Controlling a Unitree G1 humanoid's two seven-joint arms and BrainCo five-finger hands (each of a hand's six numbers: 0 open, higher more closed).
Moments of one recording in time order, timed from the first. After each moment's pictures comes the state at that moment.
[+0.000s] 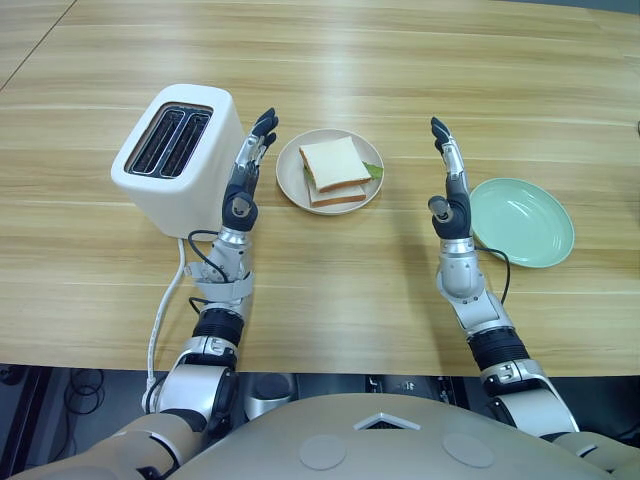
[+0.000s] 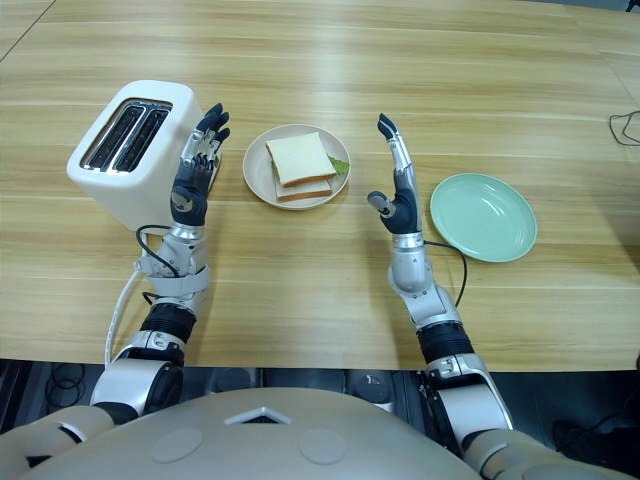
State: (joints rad) left arm -0.30 0.12 0.00 0.67 -0.11 -1.09 -0.24; right arm -0.17 -0.21 0.13 0.39 -0.36 -0.81 -0.41
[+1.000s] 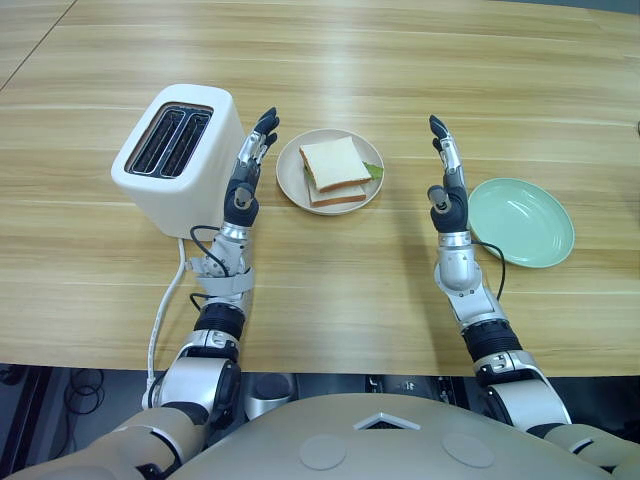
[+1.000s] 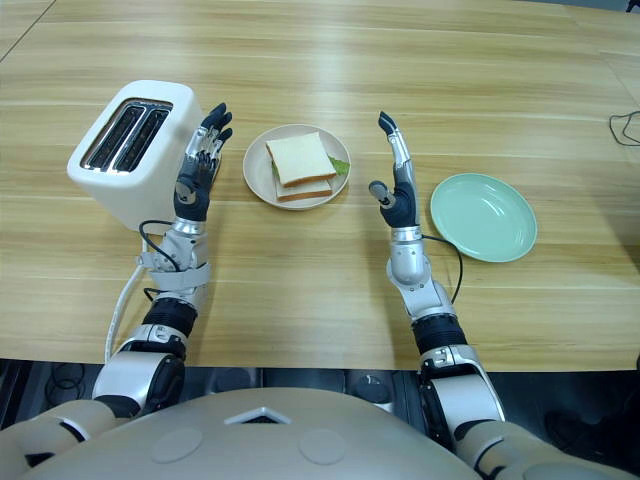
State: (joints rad) left arm -0.34 0.11 0.02 0.74 -0.10 -1.07 -0.25; right arm -0.22 -0.18 0.10 0.48 -0.35 -0.81 -0.37
